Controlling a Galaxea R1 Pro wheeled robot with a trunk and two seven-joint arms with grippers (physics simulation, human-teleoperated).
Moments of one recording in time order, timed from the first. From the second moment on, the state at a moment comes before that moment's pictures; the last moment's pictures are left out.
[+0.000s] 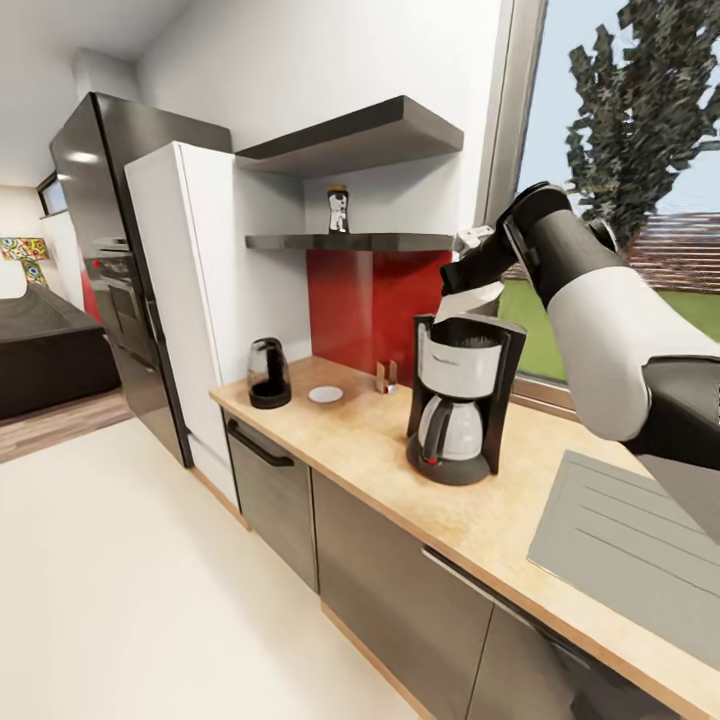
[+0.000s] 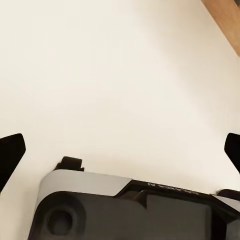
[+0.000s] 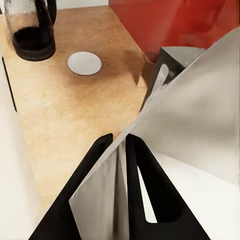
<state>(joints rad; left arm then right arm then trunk) 0.02 -0.05 0.03 -0.47 0.22 -0.04 0.00 -1.74 0.03 -0.02 -0.45 0.67 1.00 0.84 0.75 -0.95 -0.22</state>
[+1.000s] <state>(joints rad) 0.02 -0.05 0.03 -0.47 0.22 -0.04 0.00 -1.74 0.02 0.02 -0.43 0.83 1.00 0.84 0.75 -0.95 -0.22</state>
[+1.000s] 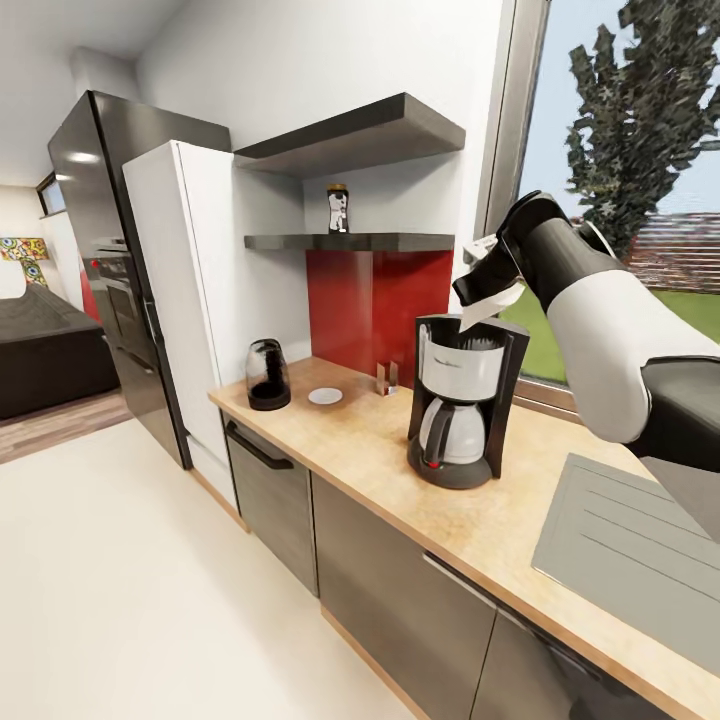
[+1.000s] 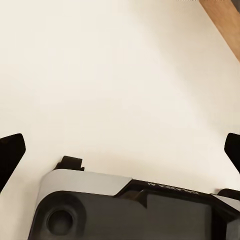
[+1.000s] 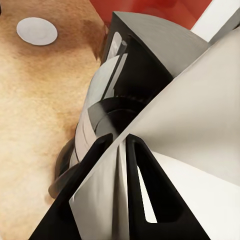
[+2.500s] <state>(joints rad) 0.02 -0.05 0.03 -0.47 0.22 -0.04 0.00 -1.73 0.02 0.02 -0.36 0.84 1.00 0.84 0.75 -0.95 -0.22</state>
